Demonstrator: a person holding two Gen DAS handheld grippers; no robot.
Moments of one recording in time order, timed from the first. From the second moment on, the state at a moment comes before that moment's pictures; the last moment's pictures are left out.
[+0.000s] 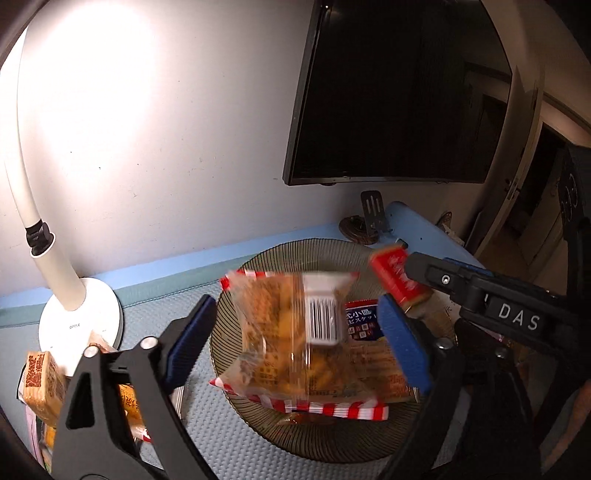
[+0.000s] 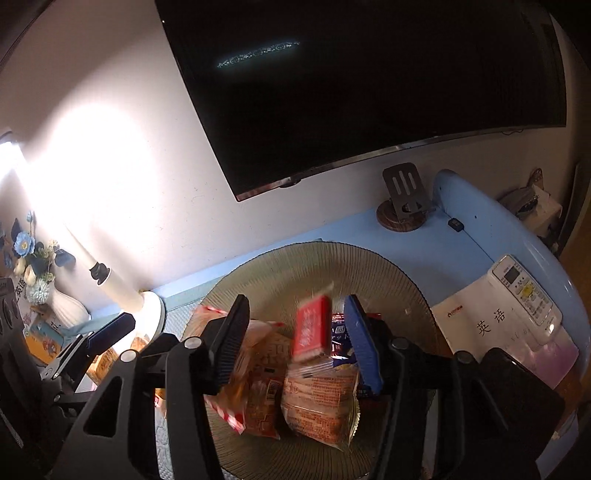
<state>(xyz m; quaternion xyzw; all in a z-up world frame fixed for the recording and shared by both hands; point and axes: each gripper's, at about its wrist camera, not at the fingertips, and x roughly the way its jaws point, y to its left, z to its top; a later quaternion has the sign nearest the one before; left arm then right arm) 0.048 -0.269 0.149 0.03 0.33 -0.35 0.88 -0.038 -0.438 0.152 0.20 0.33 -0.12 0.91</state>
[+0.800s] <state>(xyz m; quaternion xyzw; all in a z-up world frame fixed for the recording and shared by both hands) -0.080 -0.023 0.116 -0.05 0.33 -0.16 0.93 -0.091 -0.215 0.084 0.12 0.42 0.07 0.90</state>
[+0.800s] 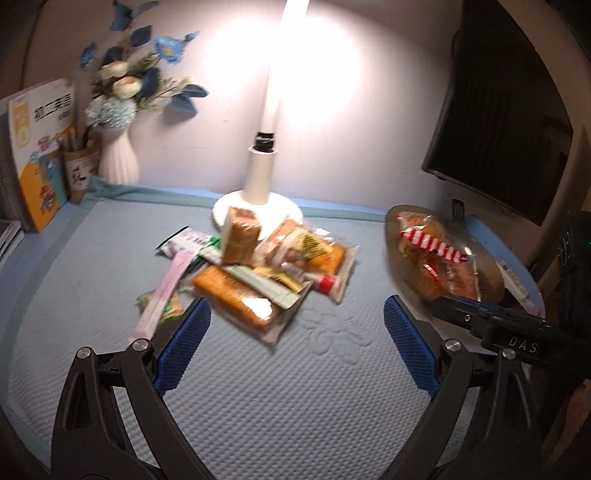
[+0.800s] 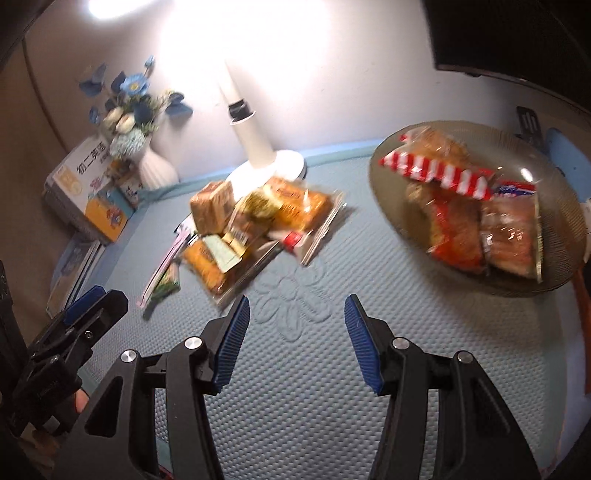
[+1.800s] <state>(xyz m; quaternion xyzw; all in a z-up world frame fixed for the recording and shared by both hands) -0.056 0.107 0.038 -0.06 0.38 0.00 0.92 -0.075 -0.173 0.018 0.05 0.45 0.07 0.89</state>
